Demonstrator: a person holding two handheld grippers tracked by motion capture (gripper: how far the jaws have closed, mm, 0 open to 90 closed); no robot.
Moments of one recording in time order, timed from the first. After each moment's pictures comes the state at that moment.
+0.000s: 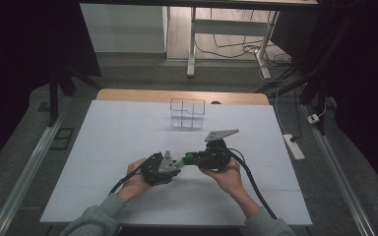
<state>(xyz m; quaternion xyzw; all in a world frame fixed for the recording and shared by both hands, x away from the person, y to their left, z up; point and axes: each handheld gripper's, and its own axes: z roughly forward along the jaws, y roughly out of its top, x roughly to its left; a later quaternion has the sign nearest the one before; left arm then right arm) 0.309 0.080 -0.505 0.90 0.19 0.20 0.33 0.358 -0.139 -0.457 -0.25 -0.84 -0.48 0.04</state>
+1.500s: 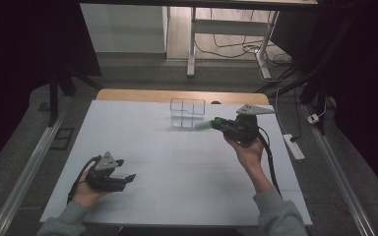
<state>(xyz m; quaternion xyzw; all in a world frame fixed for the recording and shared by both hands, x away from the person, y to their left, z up) 0.271 0.226 -0.515 0.84 0.37 0.16 0.36 0.405 -0.200 -0.397 -0.32 -0.77 -0.53 -0.13</state>
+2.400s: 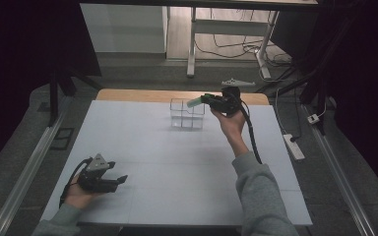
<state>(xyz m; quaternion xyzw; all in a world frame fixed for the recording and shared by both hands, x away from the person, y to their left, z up) 0.271 0.245 -0.525 0.83 0.40 0.16 0.36 0.497 -0.158 -0.399 -0.36 -0.75 -0.53 -0.14</state>
